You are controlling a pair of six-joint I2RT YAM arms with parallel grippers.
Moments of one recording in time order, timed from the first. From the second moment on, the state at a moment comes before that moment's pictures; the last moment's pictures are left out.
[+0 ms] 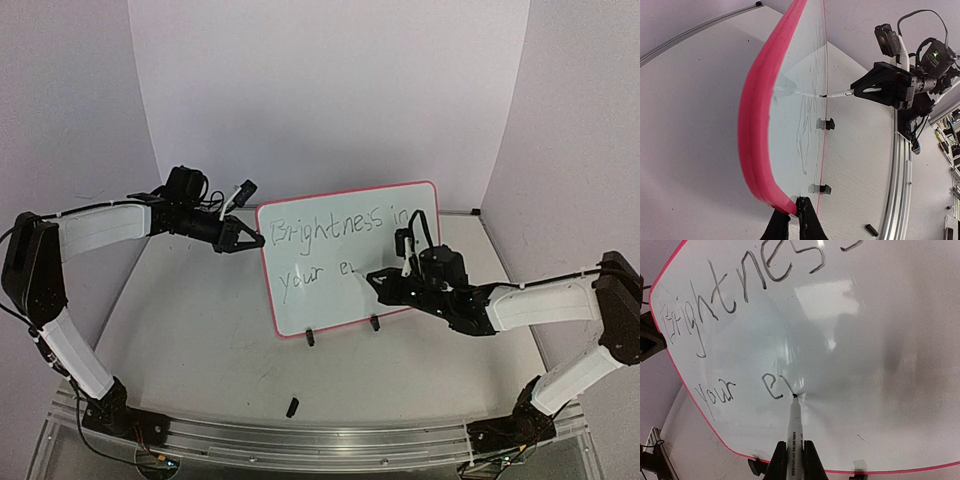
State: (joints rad) left arm -0.41 1.63 1.23 -0.33 0.83 0.17; right arm 0.78 1.47 0.67 0.41 0.09 0.58
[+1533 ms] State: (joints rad) left arm -0.41 1.63 1.23 -0.33 0.83 0.17; right arm 0.81 1.48 0.66 0.38 0.07 0.58
